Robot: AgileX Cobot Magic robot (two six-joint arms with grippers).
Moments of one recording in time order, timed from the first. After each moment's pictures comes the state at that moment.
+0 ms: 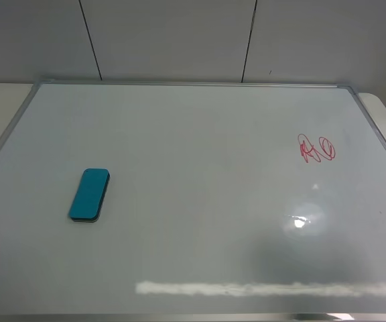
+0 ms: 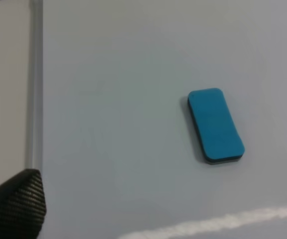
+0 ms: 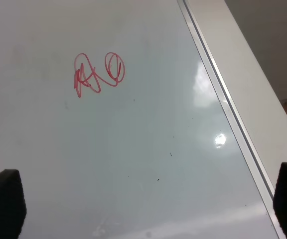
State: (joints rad) left arm -0.10 -0.01 -0.51 -0.05 1.05 0.07; right arm -0.15 0.00 -0.50 0.05 1.07 0.01
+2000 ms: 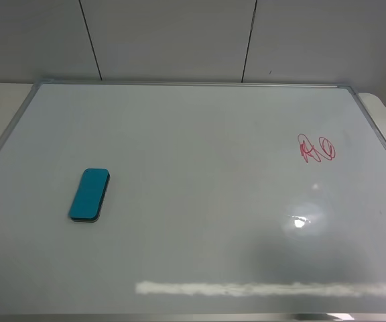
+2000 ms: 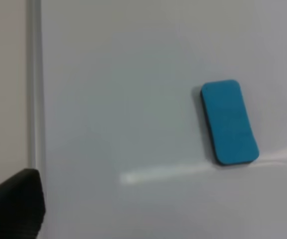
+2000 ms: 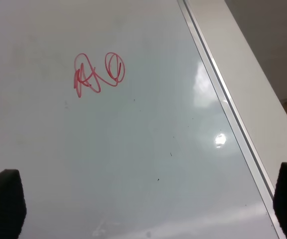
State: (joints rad) left arm -0.10 0.50 -0.64 -0.03 0.93 0.03; right arm -0.15 0.00 -0.50 0.05 1.07 0.01
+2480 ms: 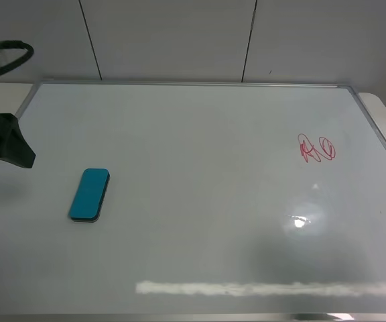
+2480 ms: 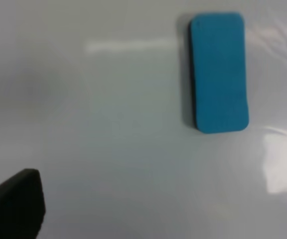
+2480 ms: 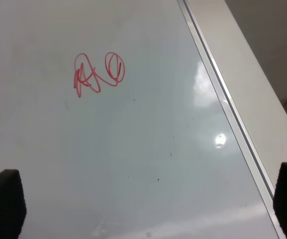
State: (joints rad) left arm -0.13 1.11 -0.77 -0.11 0.91 -0.05; right arm -0.15 0.00 -0.50 0.05 1.07 0.01
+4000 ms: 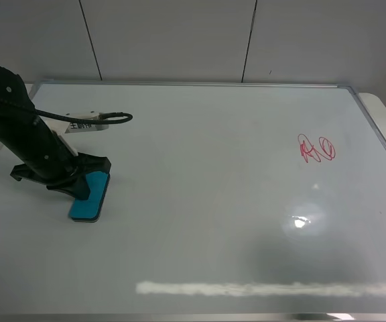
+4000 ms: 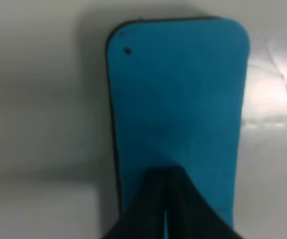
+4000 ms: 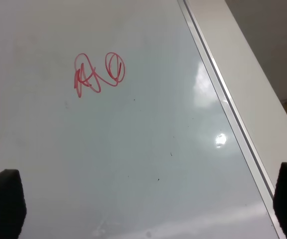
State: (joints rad) left arm -0.28 1.77 -0.78 -0.29 0.51 -0.03; right arm -0.15 0.00 -0.50 0.05 1.07 0.01
